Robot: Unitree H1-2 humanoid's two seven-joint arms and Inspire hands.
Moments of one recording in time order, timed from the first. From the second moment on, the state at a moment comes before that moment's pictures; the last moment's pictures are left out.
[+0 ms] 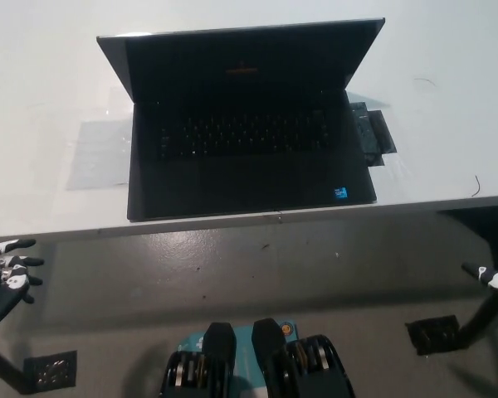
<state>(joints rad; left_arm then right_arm) -0.06 0.35 0.24 -0.18 -0.09 0.32 -0.07 -0.09 -0.28 -0.16 -0.21 0.11 0.31 0.08</state>
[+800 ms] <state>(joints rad) -0.06 0.37 0.24 -0.19 -0.09 0.34 -0.10 -0.38 -0.42 -0.18 -0.32 0.09 0.46 0.07</state>
